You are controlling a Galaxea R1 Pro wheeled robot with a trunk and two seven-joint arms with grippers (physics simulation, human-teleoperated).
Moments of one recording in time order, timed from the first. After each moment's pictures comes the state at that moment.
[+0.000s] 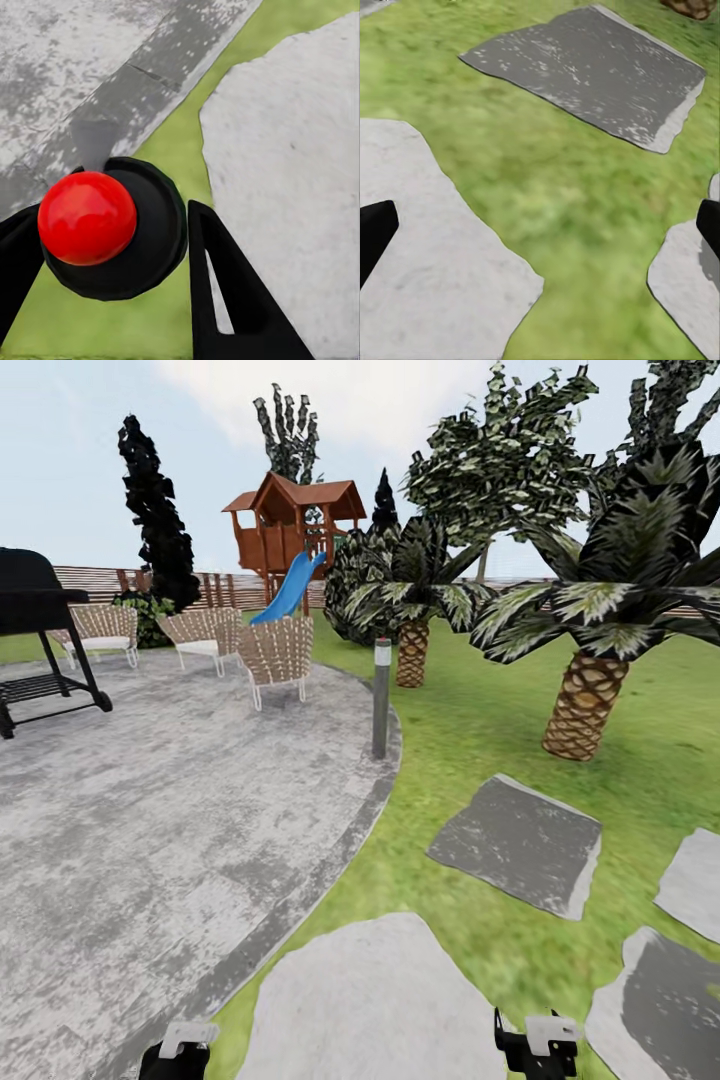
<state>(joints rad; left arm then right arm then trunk) -0.42 0.14 0.09 -0.13 -0.07 -0.33 -0.14 -0.38 -0.02 -0.34 -0.15 0.47 -0.65 -0.27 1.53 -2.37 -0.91</state>
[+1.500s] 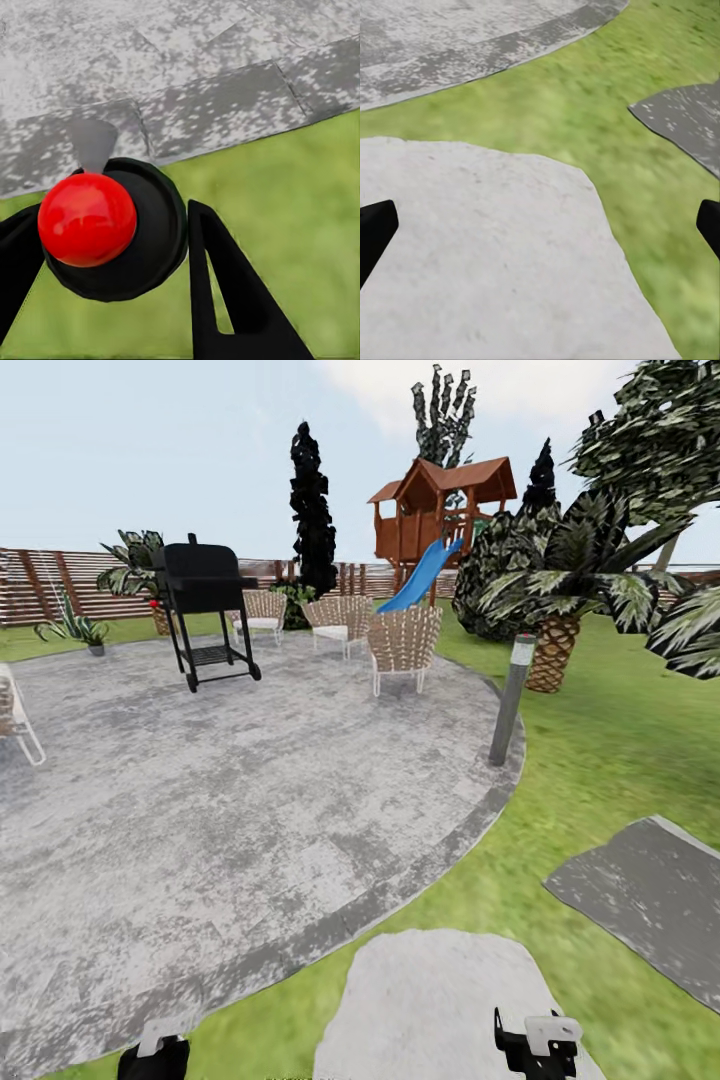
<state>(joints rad) -0.42 0.16 0.10 -0.13 0.05 -0.33 -0.08 -0.38 -0.02 -0.34 -0.15 0.47 -0.65 -0.27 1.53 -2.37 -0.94</state>
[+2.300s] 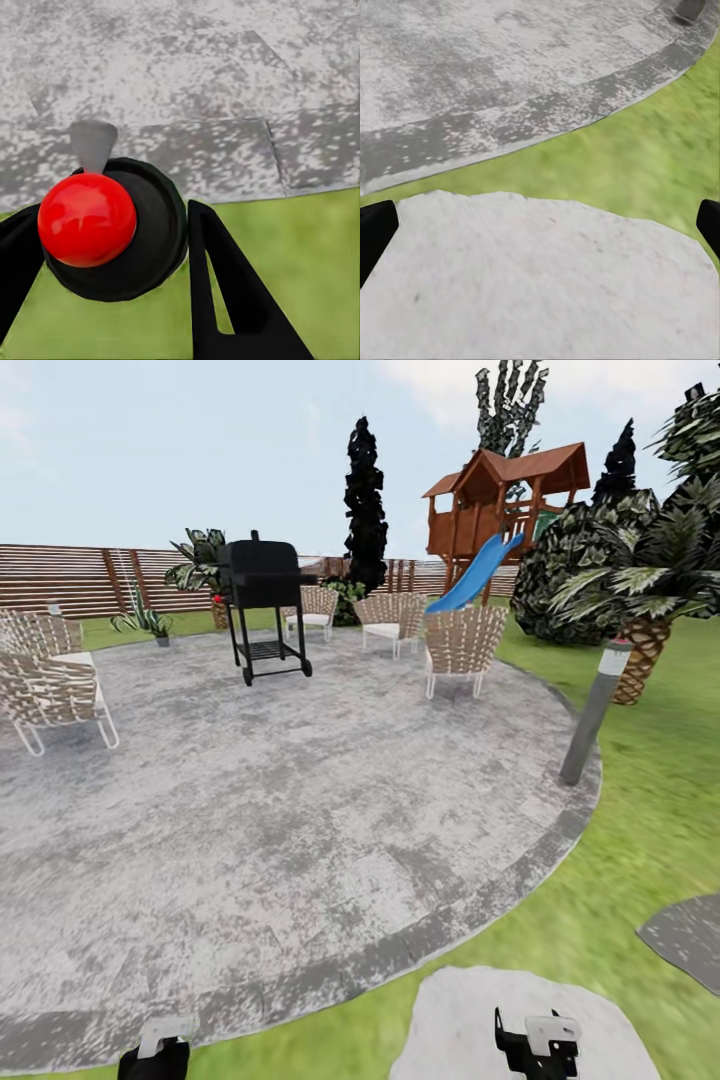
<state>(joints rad) -0.42 0.16 0.10 -0.13 0.05 -0.33 -0.08 -0.38 -0.02 -0.34 -0.15 0.47 -0.65 -0.27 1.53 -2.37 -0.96</state>
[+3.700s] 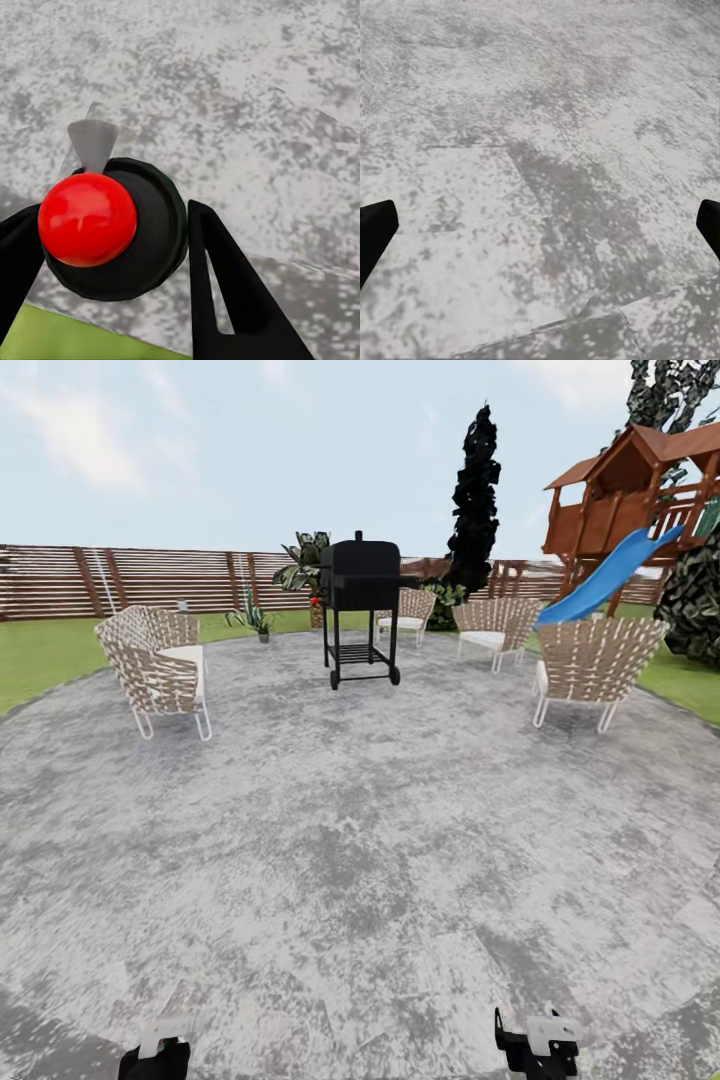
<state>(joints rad) -0.42 0.16 0.10 -0.13 0.04 -0.33 -0.08 -0.38 -0.02 -0.34 -0.15 0.47 -0.65 -0.27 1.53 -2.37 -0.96</state>
